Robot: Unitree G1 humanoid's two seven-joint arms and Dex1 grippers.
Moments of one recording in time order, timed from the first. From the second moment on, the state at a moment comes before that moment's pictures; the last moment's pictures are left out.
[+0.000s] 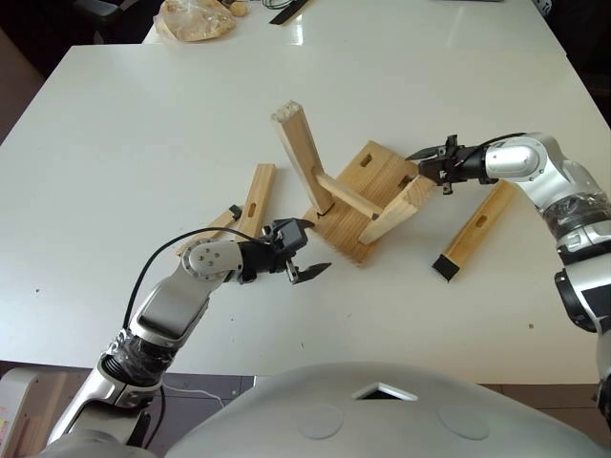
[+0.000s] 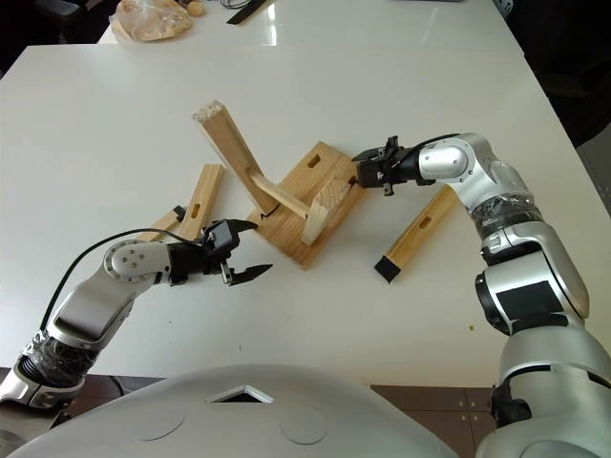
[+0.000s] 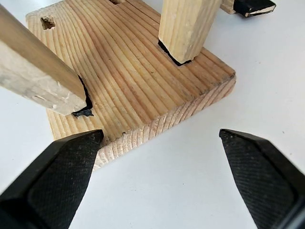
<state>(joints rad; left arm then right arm) 0.02 0.60 -0.33 -0.40 -0.16 0.47 -0.76 -0.72 -0.71 0.51 0.76 -0.33 -0.62 0.95</state>
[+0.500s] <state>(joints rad) -0.24 0.65 -0.10 -0.17 -0.11 0.37 -0.68 -0.36 -0.85 0.46 0.07 0.01 -0.18 1.35</state>
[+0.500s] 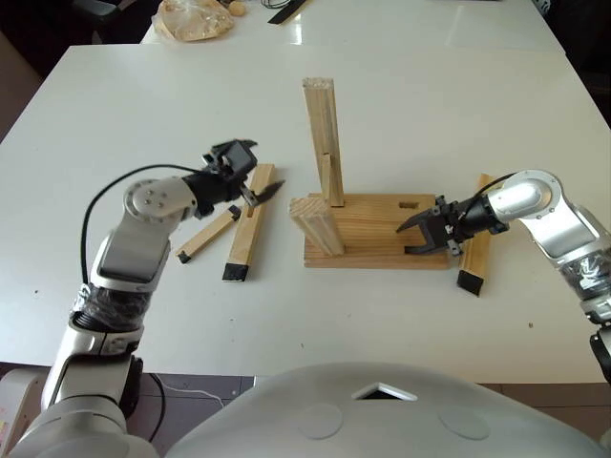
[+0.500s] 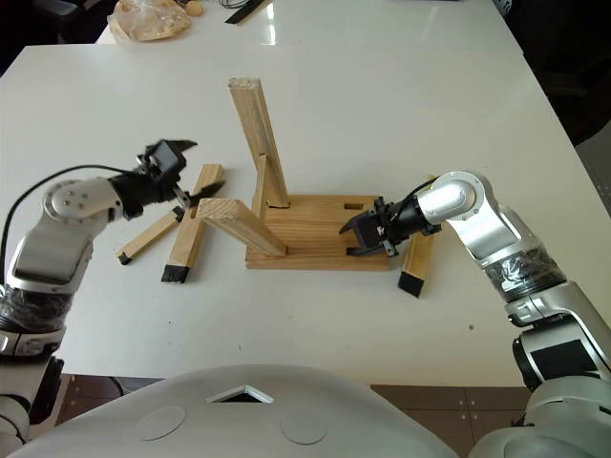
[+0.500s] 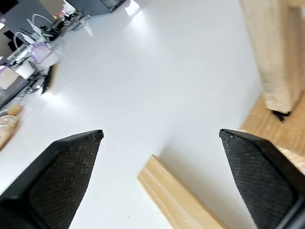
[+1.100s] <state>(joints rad) 0.02 0.79 0.07 -0.43 -0.26 0.44 -0.86 -0.43 -0.72 0.26 0.07 0.10 0.08 1.14</state>
